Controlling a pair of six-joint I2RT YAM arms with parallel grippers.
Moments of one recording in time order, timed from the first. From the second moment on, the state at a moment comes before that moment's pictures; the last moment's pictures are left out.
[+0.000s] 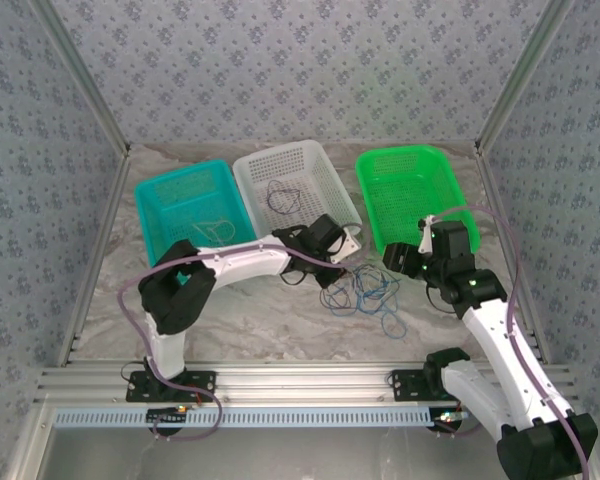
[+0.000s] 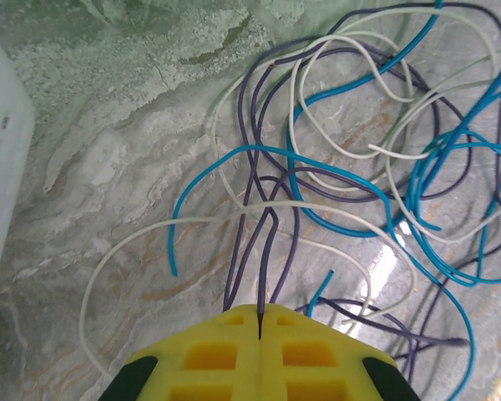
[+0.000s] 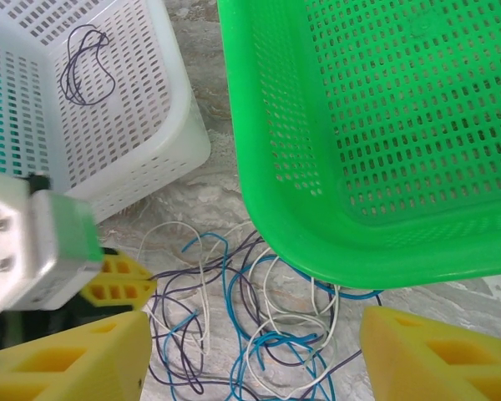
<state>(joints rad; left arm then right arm) -0.96 1.88 1.32 -0.43 0.14 0.02 0.22 0.82 0.75 -0.70 -0.15 0.41</state>
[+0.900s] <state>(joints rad) -0.88 1.51 1.17 -0.26 0.21 -0.22 0.53 0.80 0.62 -0.34 -0.10 0.40</state>
